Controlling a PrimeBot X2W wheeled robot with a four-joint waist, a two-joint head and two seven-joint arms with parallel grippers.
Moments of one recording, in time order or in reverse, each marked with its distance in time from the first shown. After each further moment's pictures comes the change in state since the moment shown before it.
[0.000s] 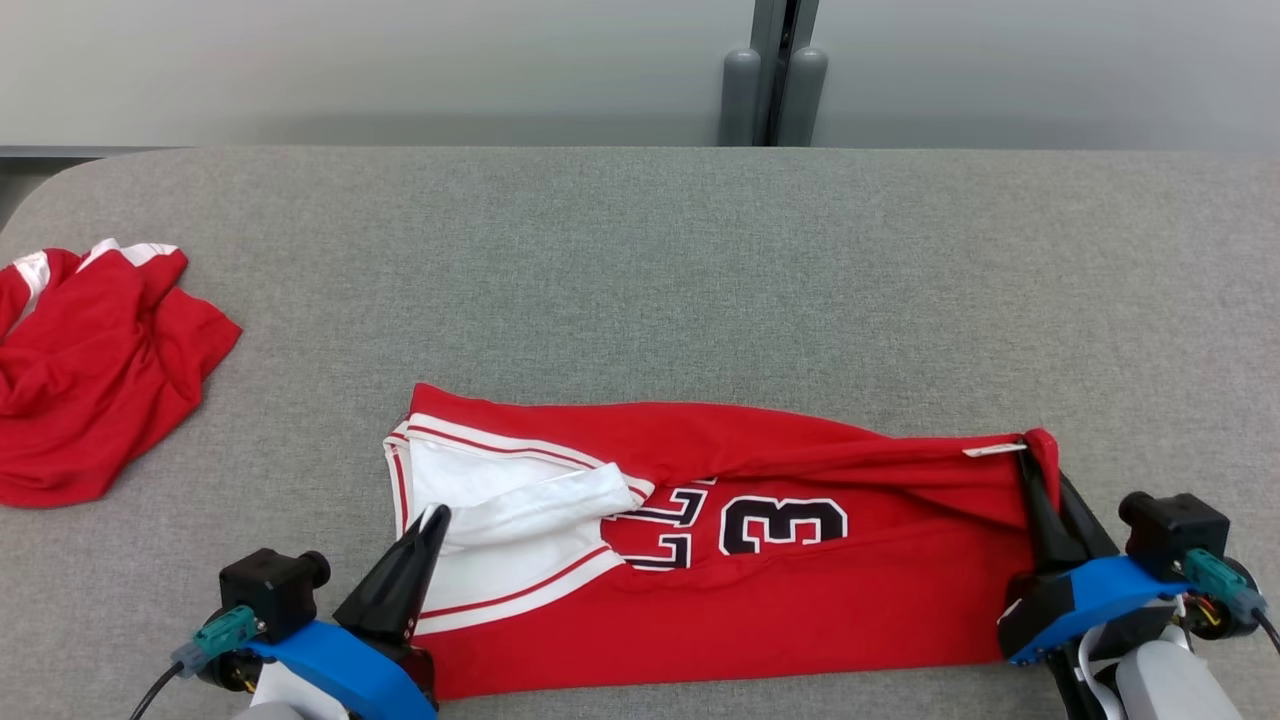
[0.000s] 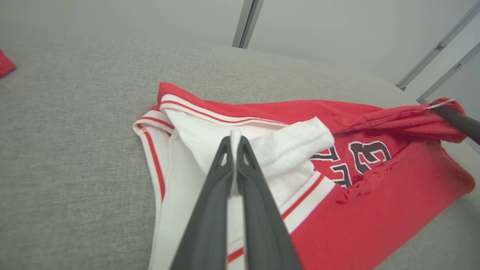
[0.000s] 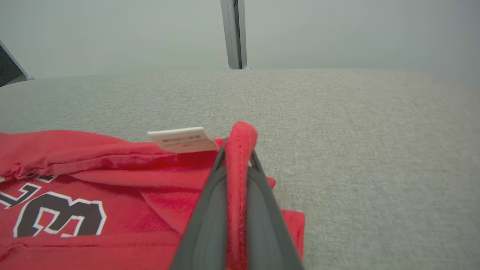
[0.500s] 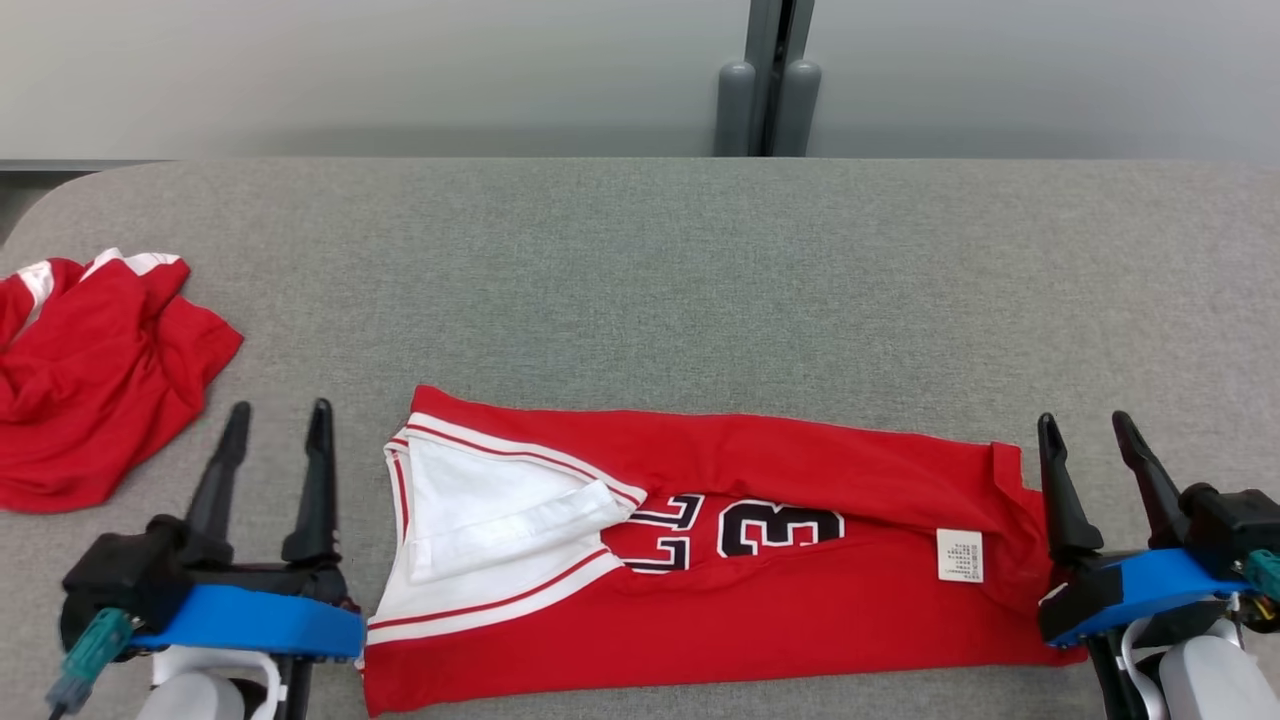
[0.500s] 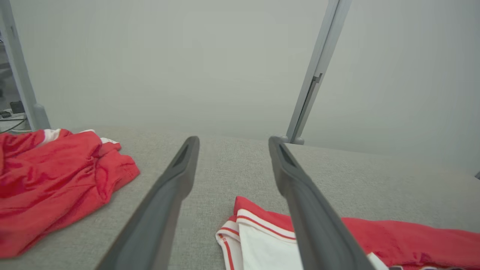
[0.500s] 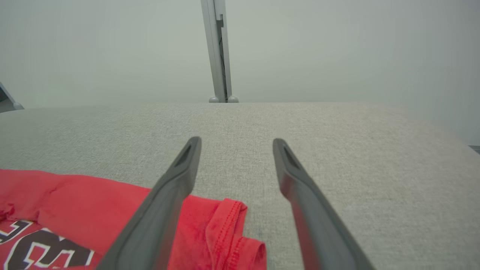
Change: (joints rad) left arm 0.117 -0.184 0.504 -0.151 0.340 0.066 0.000; right arm 0.050 -0.002 -0.079 -0.144 -0.014 0.000 0.000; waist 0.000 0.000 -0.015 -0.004
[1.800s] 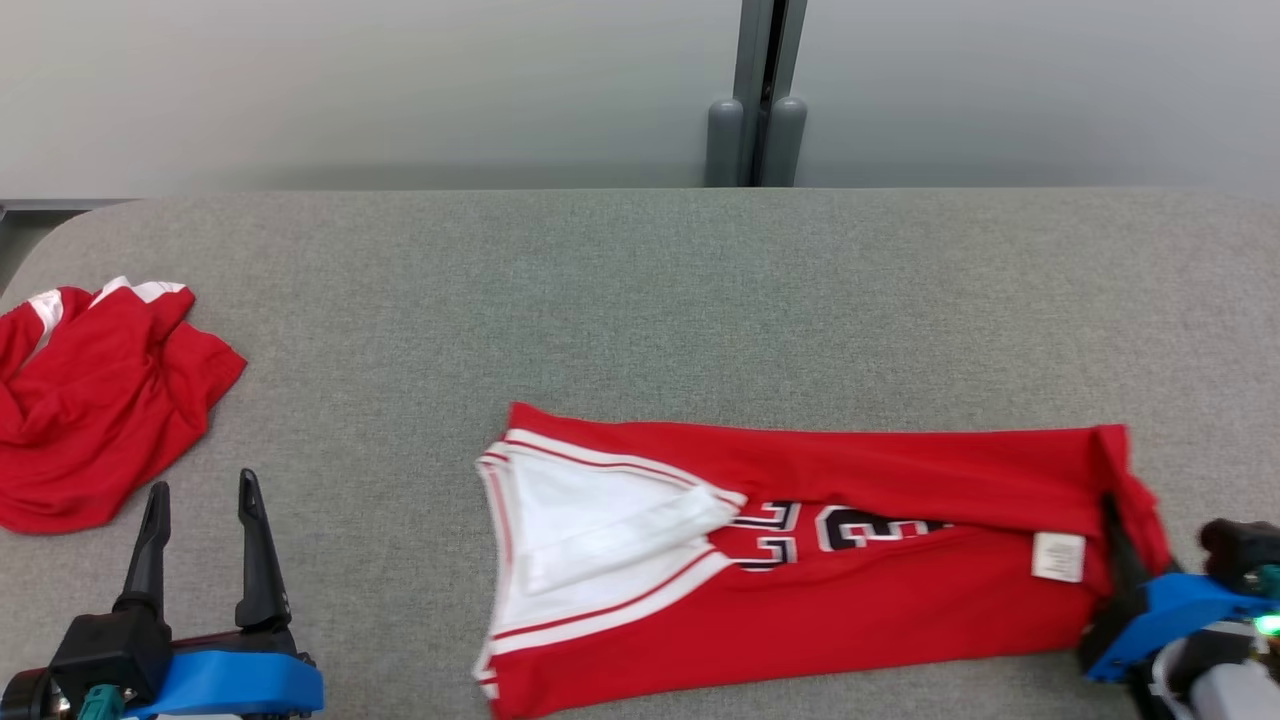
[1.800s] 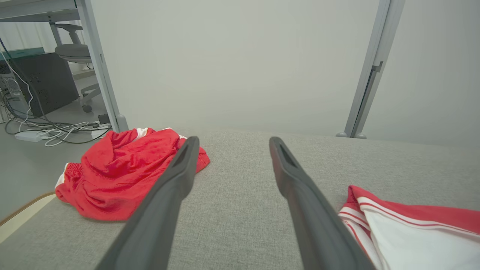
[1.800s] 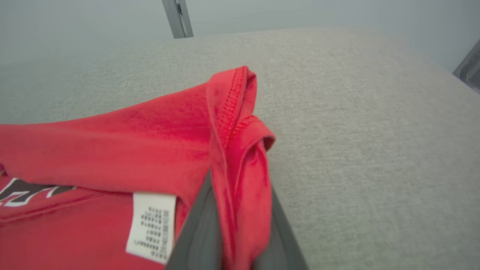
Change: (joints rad) left arm 0.110 -0.248 0.398 0.009 0.435 -0.086 0.000; right arm -0.102 -0.051 -0.006 0.418 0.048 0.001 -0.001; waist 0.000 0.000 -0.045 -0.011
